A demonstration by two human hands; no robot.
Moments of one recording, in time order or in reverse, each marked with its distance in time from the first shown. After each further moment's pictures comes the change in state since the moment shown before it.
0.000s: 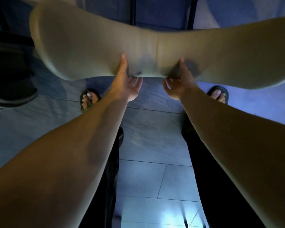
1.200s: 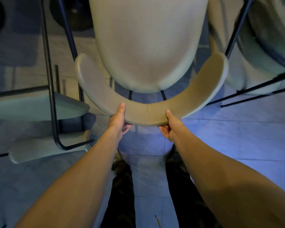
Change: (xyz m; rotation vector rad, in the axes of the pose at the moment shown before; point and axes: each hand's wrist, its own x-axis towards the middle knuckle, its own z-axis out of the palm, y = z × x) left_hand -0.423 0.103 0.086 0.533 0.086 0.325; right_hand -0.422 -0.051 0.029 -0.228 0.024 -0.262
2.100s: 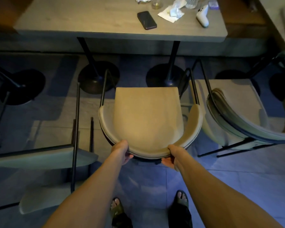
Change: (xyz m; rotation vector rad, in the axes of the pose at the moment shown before) left_hand -0.101 0.135 0.016 0.166 0.084 -0.042; right_hand -0.117 -0.118 0.017 -0.340 -0.013 -0.090
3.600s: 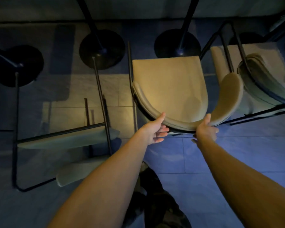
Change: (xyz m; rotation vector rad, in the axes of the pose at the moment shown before) left_hand 0.012 0.008 -0.074 0.198 -0.490 0.004; right_hand -0.044 0.033 0.083 0.055 0.587 -0.084
